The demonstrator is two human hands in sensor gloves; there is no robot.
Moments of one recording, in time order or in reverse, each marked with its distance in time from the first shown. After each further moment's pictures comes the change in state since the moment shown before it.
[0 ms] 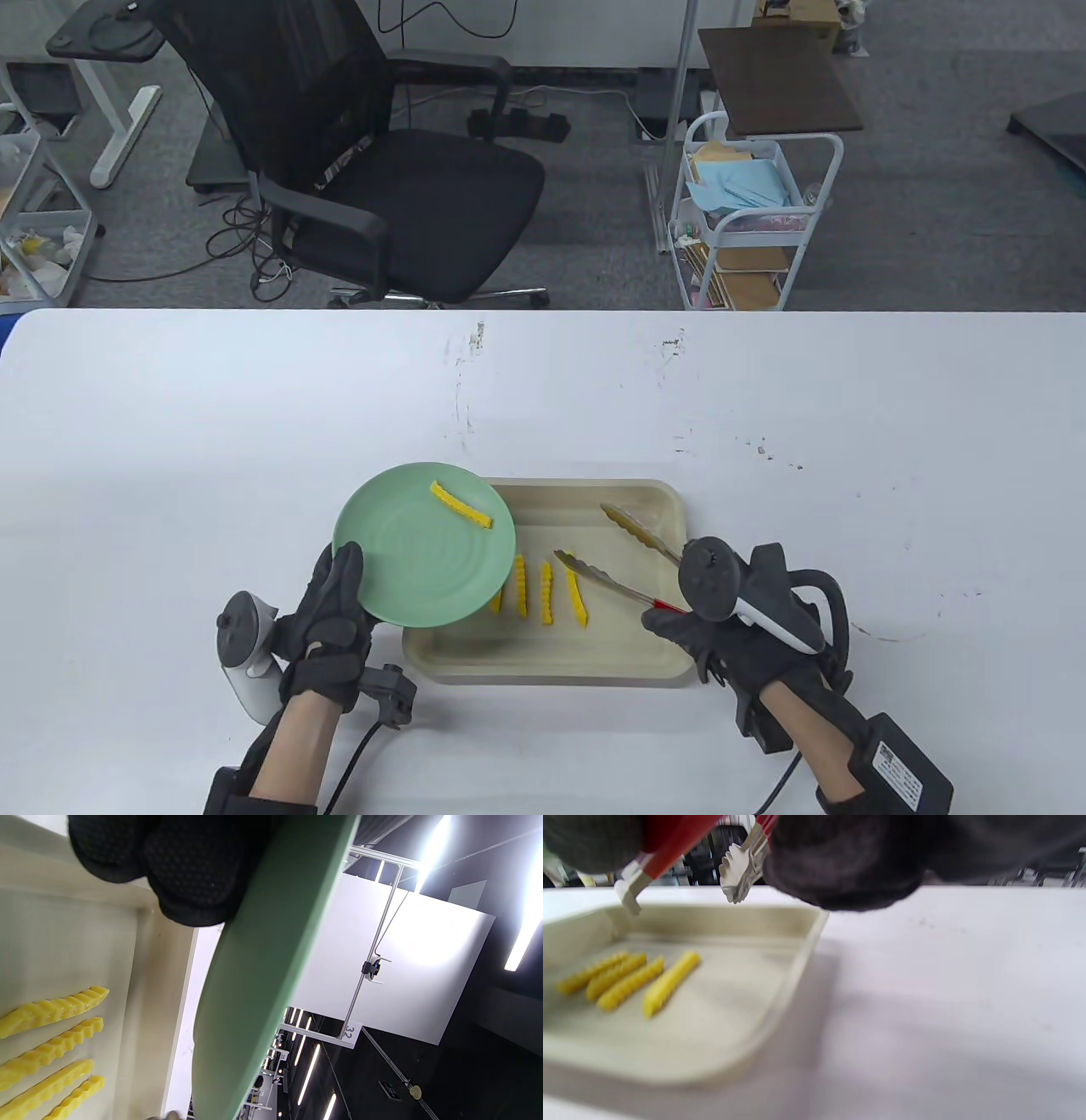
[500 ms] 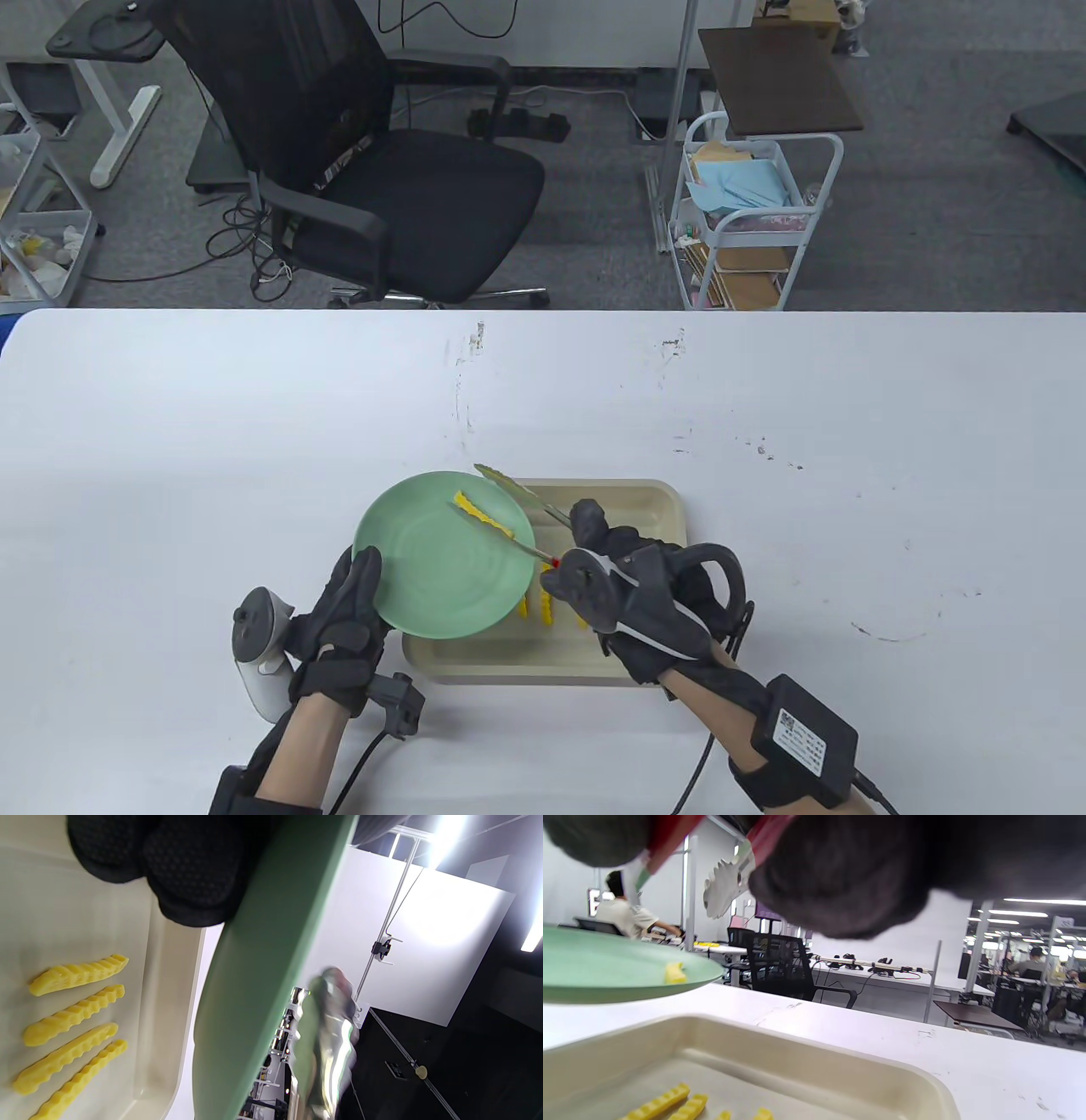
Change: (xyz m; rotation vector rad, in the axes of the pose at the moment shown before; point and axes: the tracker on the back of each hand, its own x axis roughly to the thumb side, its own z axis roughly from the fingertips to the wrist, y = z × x) left_hand -0.004 -0.010 0.001 -0.065 0.029 -0.008; right_hand 0.094 -0.055 0.006 -0.454 -0.152 0.084
